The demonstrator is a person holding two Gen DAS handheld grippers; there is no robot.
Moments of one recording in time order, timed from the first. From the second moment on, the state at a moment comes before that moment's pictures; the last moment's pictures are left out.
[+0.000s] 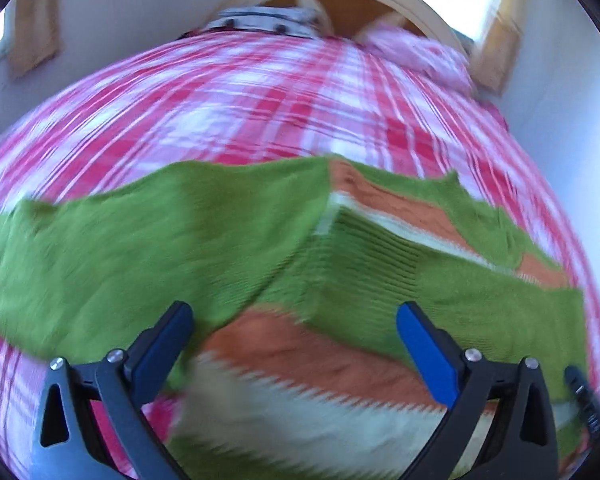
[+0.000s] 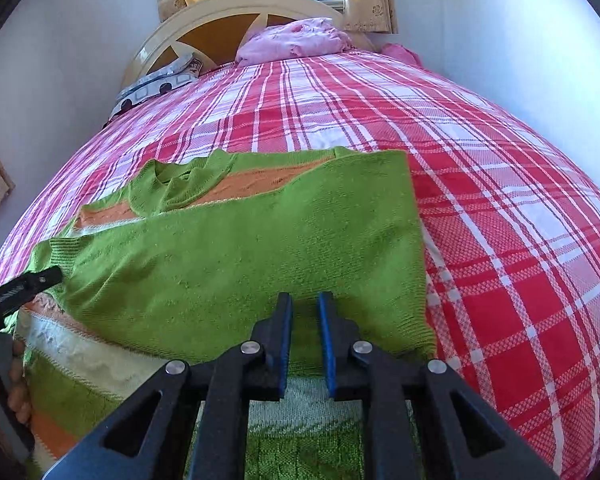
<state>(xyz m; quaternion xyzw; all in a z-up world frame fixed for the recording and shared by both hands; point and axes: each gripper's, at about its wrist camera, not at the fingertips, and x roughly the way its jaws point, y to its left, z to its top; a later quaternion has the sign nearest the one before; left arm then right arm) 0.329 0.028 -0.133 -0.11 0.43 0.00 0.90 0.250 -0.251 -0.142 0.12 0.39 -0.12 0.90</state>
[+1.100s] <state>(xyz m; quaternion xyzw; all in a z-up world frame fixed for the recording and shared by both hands) 0.285 0.339 -0.141 -0.31 0.35 0.27 0.84 0.250 -0.254 -0.144 0.13 0.39 -0.11 0.90</state>
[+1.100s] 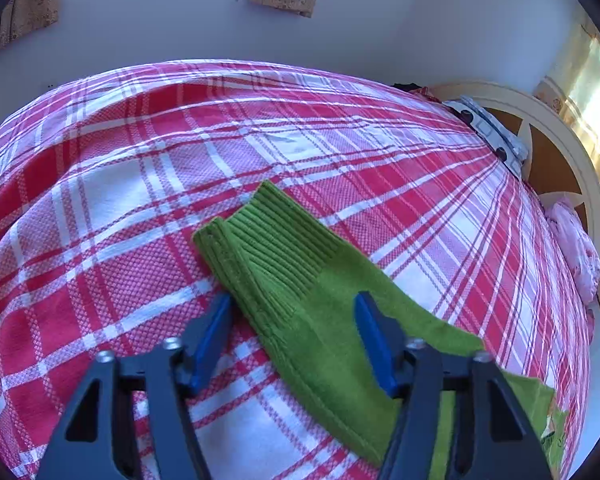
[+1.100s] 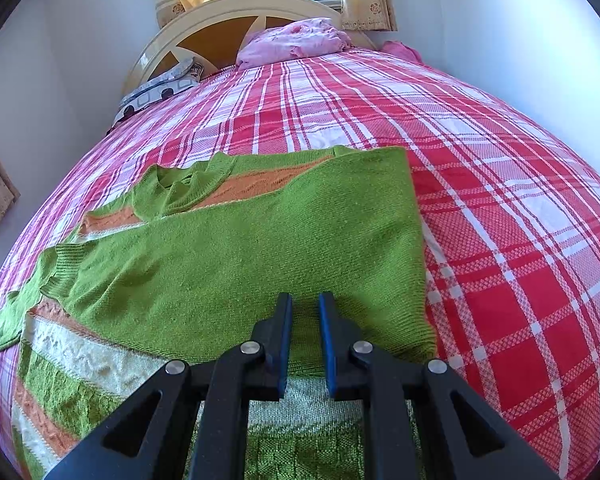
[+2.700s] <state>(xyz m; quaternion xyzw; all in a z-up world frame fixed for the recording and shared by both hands) 0.271 -0.016 -0.101 -0.03 0.37 -0.10 0.92 0.251 -0.256 -0.144 0.13 0.39 -0.10 0.90</state>
